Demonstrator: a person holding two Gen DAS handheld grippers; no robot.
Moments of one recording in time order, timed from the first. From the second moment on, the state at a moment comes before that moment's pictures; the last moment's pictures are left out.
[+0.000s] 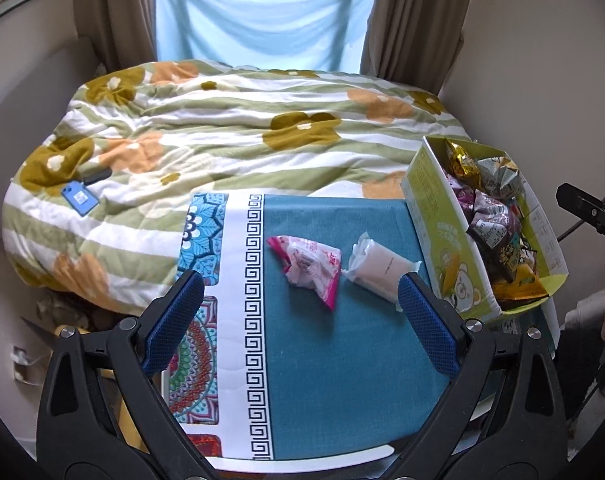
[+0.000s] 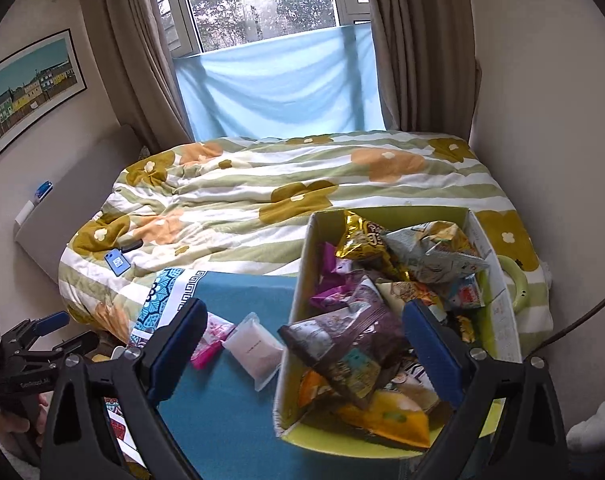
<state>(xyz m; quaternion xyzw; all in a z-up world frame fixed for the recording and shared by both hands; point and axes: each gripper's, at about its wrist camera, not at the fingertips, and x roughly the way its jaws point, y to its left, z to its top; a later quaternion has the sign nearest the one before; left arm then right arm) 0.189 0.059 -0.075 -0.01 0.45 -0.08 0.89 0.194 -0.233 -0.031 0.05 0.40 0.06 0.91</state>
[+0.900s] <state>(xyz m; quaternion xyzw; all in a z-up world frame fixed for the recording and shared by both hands) 0.316 0.054 -0.256 -0.03 0.55 -0.24 0.80 0.192 -0.109 -0.187 0.20 0.42 -0.16 0.87</state>
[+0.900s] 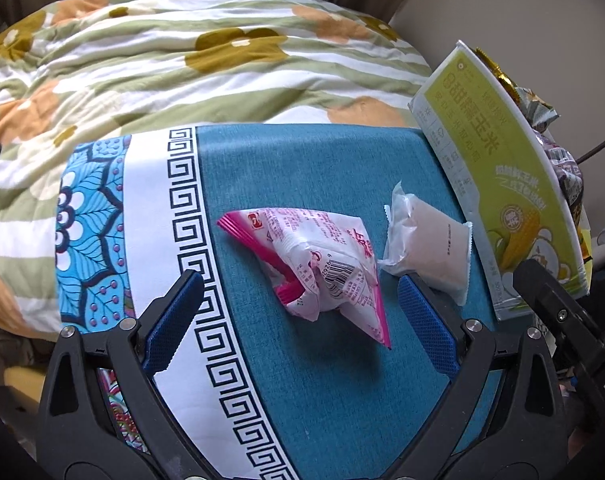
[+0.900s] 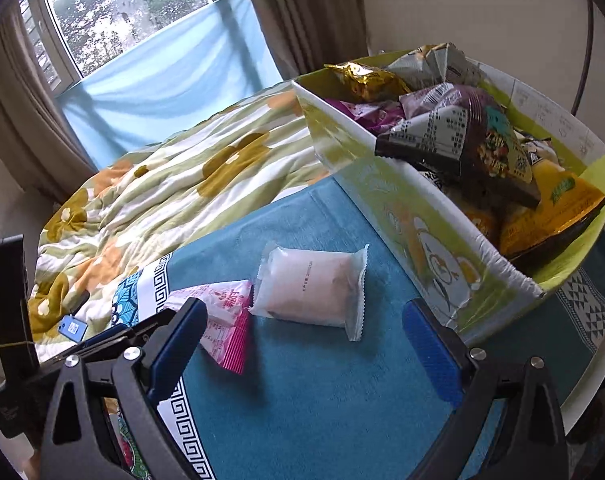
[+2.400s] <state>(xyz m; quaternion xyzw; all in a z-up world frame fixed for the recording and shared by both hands) 0.336 0.080 -0.277 -0.01 0.54 -0.22 0.81 0.280 -0.091 -0.280 0.09 0.50 -0.18 0.84</state>
